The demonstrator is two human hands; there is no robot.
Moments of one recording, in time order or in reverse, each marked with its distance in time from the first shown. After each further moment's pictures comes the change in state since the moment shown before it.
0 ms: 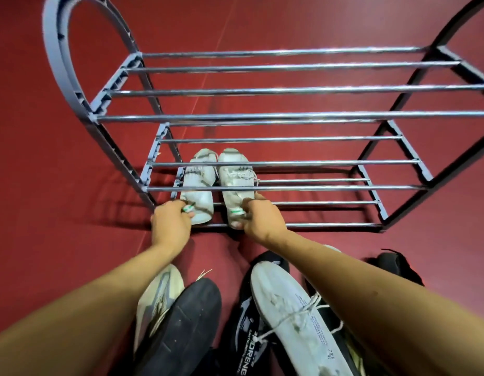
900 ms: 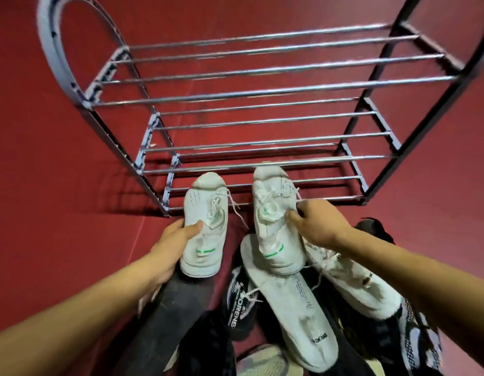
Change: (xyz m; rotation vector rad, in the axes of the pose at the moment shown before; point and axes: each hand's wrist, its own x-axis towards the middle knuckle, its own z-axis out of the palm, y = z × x) left_hand -0.097 0.006 -0.024 -0.947 -0.539 -0.501; right_hand -0.119 0.069 -0.082 -0.122 0.011 0.077
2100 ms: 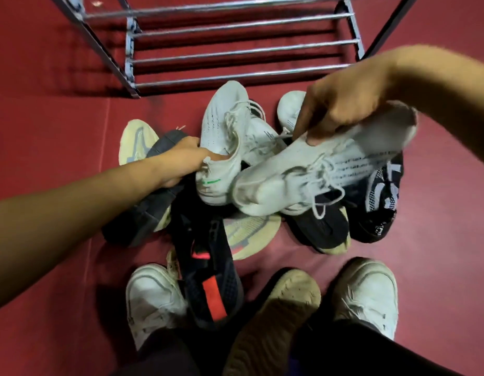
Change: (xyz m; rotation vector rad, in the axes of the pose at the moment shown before) left_hand -0.045 -0.053 0.041 0.422 -0.385 -0.110; right_hand -0.065 -0.017 -0.075 -0.132 -0.924 -0.226
